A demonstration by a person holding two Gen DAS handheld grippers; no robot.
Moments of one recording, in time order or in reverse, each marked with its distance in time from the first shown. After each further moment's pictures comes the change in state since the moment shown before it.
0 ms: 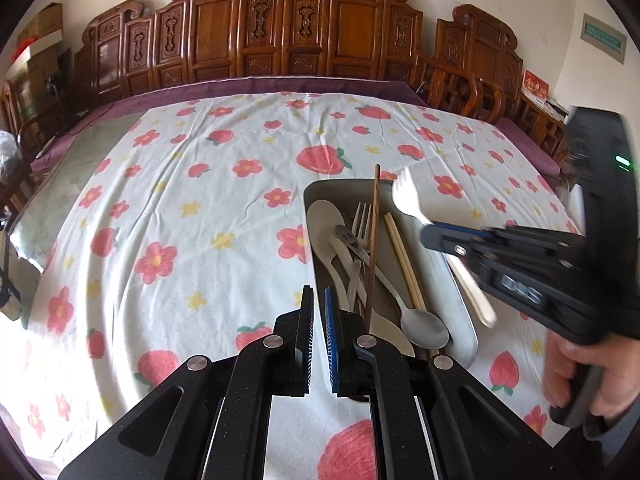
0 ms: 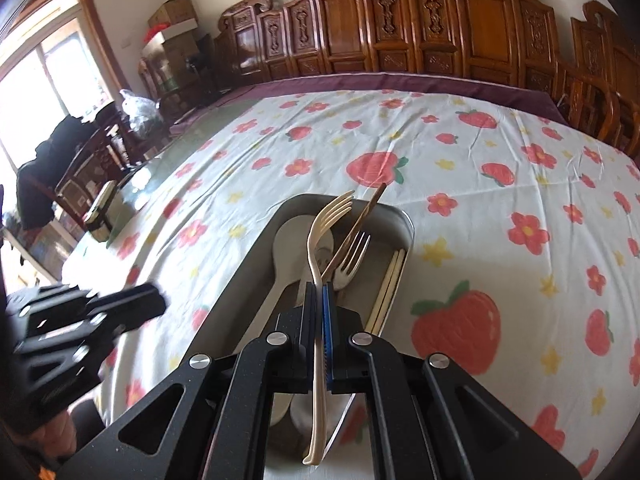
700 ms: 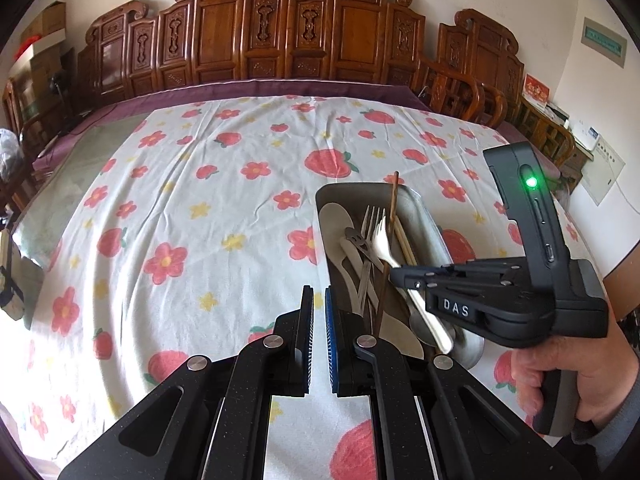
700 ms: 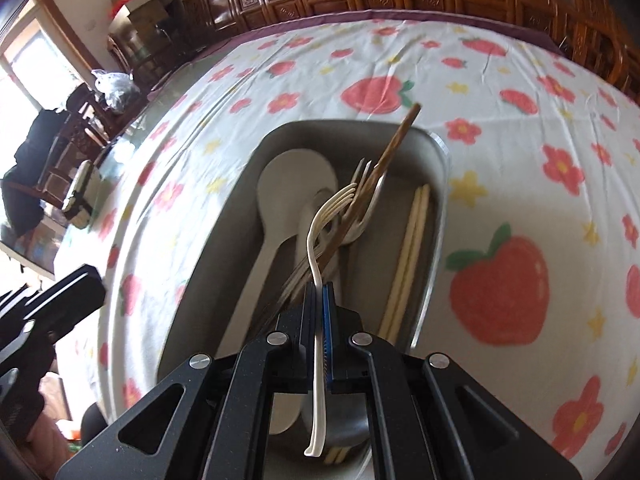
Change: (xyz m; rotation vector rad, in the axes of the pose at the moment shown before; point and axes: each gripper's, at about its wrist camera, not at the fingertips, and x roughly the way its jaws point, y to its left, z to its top) left arm -0.003 0.010 -0.001 -0.004 -0.009 -0.002; right arm 0.051 0.006 -0.014 0.090 0.214 0.011
